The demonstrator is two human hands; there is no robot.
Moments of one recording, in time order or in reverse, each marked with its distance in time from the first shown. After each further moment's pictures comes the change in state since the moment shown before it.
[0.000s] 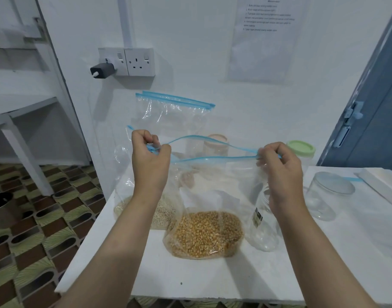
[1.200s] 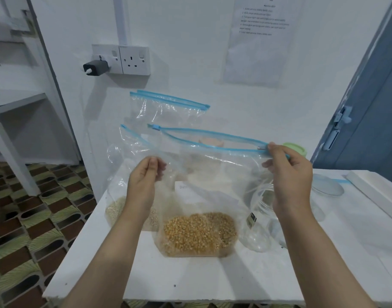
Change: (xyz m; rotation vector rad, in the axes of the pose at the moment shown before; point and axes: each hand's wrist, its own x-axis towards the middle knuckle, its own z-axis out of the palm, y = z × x) left_hand -0.015 -0.050 -0.022 -0.034 -0.173 -0.131; right_hand 0.004 -0.009 -0.009 0.006 0.177 -0.017
